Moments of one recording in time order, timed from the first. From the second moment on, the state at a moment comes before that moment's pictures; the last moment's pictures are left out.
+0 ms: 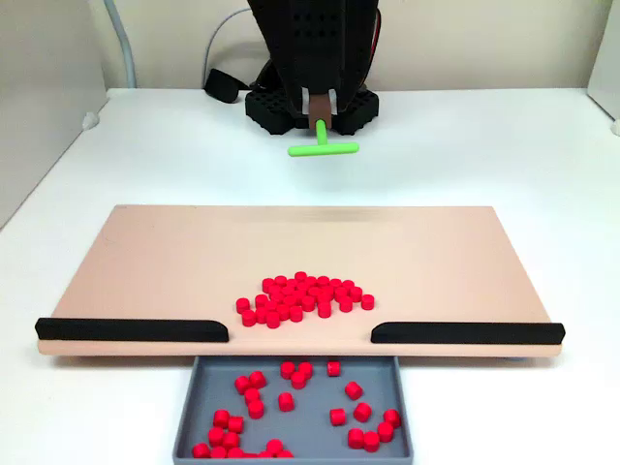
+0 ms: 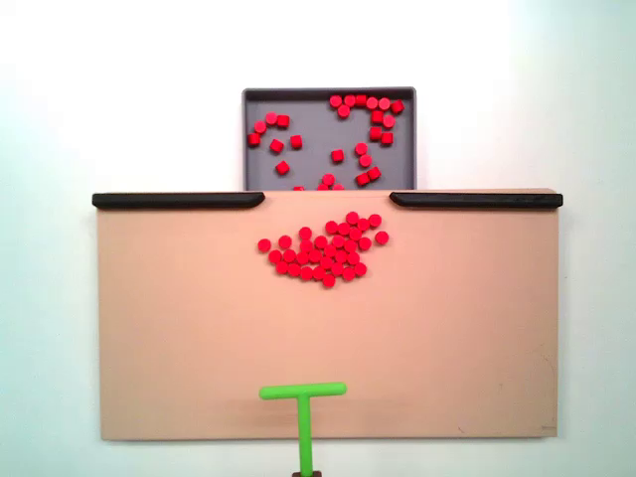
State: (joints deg) arm -0.2 108.3 106.3 90.5 -90.0
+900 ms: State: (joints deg) arm -3.5 109.1 106.3 90.8 -85.1
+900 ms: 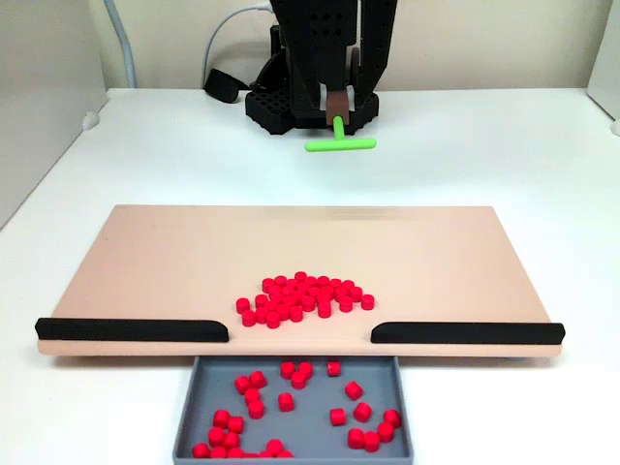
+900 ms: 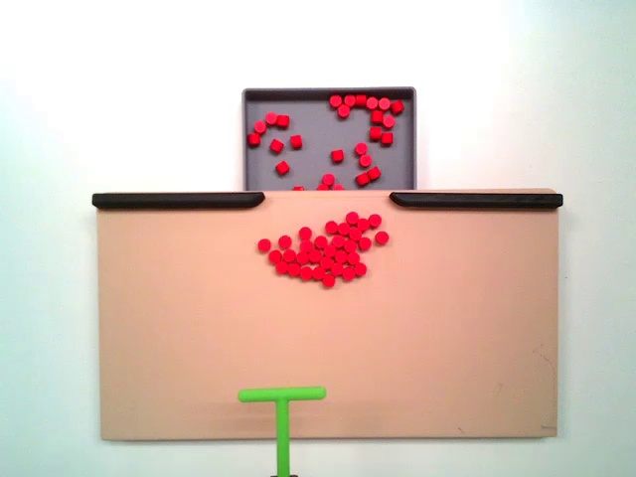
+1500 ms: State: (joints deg) arm -3.5 109.1 106.3 90.8 -85.2
